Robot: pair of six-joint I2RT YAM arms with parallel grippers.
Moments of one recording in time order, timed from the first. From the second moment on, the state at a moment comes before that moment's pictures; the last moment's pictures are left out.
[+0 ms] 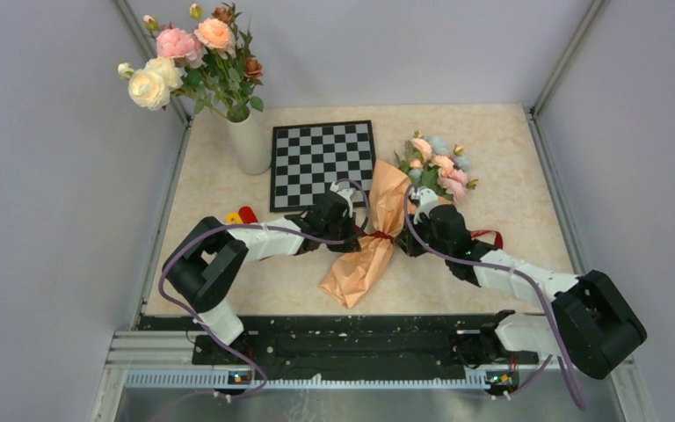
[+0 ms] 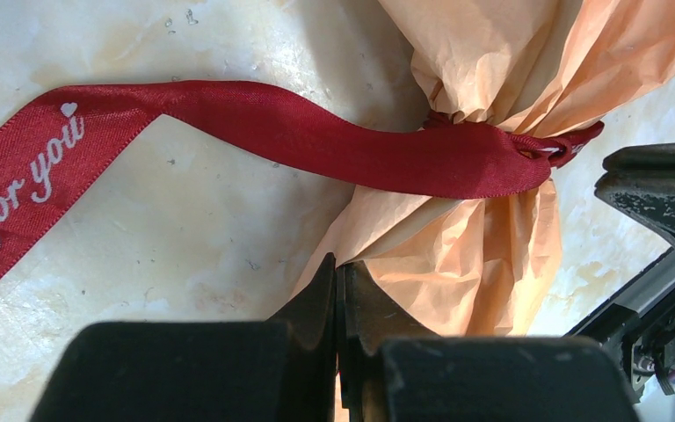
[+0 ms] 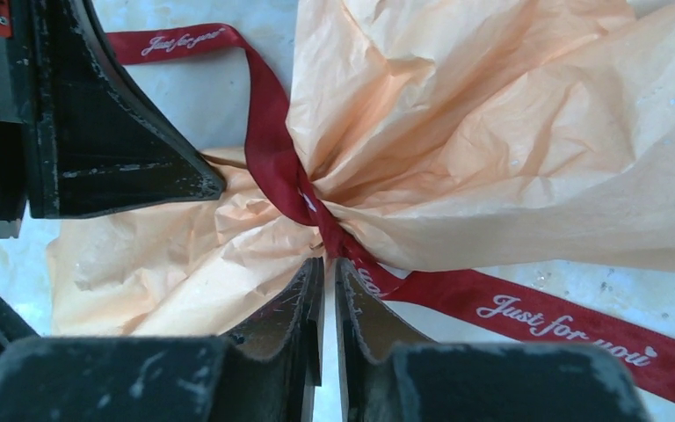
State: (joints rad) left arm -0.73 1.68 0.87 -0.02 0.17 -0.60; right arm 0.59 1.20 0.46 0.20 -0.12 0.28
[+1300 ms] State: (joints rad) left arm -0.73 1.68 0.87 -0.03 0.16 -0.60; right arm 0.59 1.38 0.58 0.18 -0.16 0.23
